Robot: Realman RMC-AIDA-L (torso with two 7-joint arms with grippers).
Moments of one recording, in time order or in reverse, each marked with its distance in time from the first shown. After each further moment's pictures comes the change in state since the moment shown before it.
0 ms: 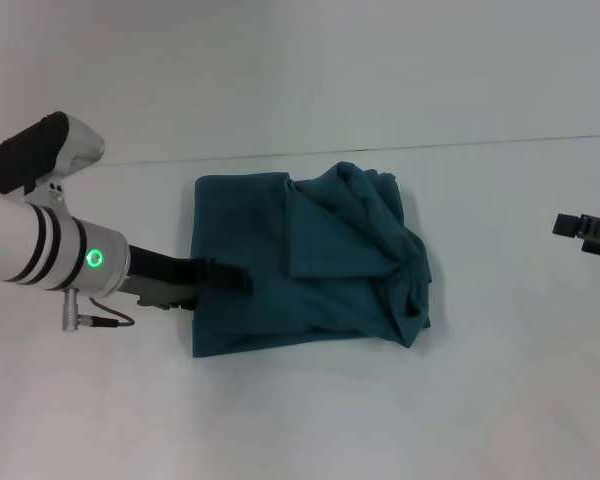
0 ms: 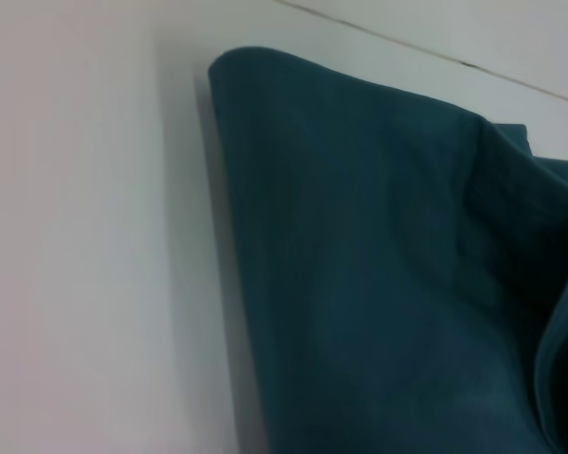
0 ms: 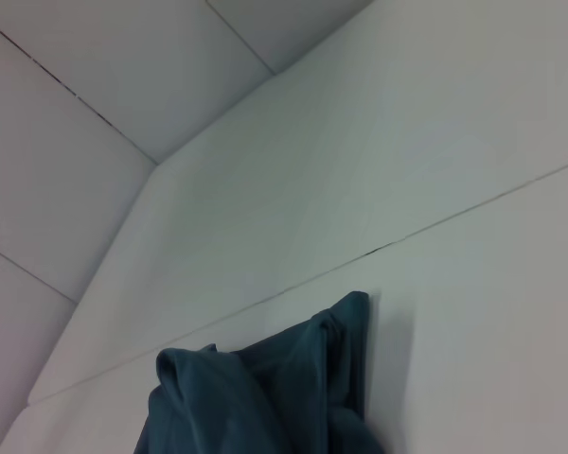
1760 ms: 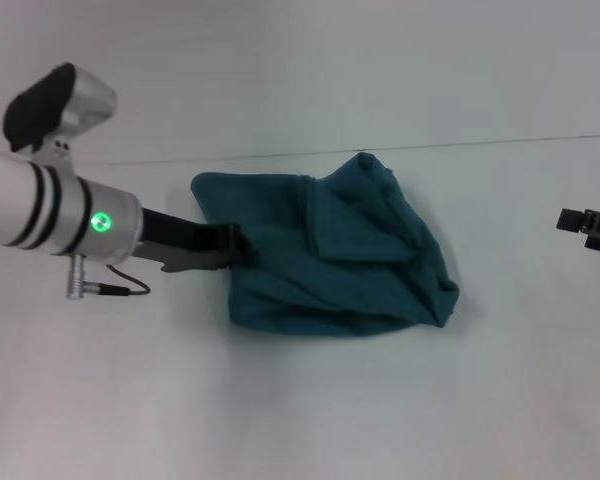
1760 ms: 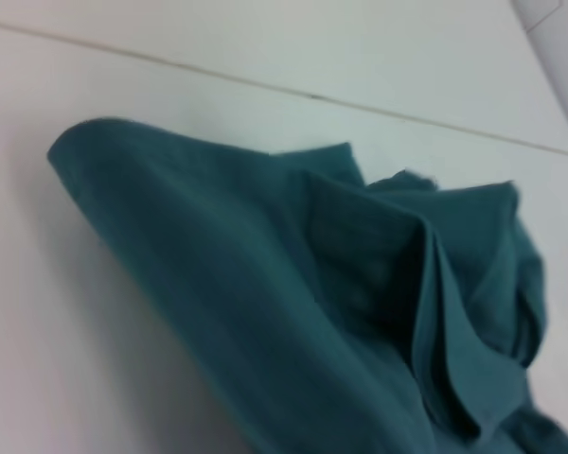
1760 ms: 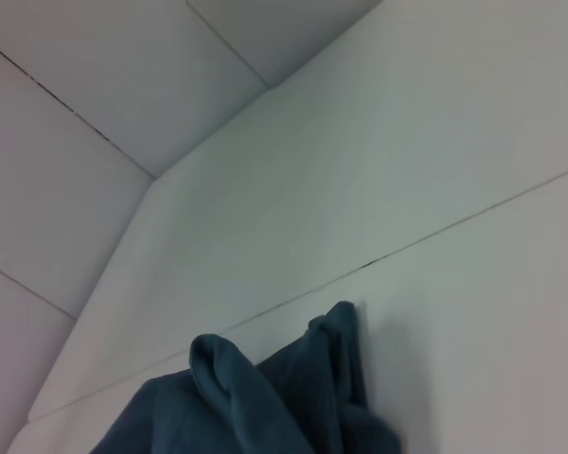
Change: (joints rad) left arm 0.031 -0.019 0.030 0.210 -0.082 0.161 -0.011; right arm 0.000 0.004 0.019 0.000 0.001 0.003 0.006
